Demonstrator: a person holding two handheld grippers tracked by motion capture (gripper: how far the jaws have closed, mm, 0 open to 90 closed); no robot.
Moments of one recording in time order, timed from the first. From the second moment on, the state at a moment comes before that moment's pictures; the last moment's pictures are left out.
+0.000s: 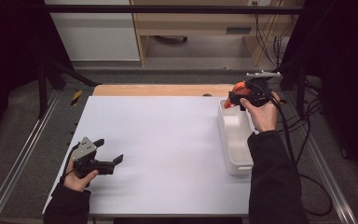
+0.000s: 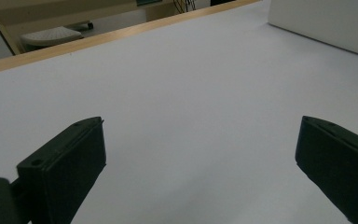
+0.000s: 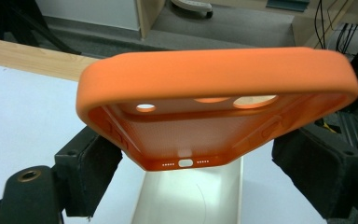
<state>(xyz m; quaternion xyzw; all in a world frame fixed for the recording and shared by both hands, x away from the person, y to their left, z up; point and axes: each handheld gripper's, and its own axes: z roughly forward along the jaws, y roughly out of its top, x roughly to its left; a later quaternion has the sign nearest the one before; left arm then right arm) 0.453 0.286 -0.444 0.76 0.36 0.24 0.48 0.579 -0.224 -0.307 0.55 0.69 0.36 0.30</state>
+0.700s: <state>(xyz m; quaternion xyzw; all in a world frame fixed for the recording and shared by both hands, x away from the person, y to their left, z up) 0.455 0.284 -0.447 0.77 0.36 0.23 0.48 0.598 -0.225 -0.337 0.58 0.68 0.32 0.29</state>
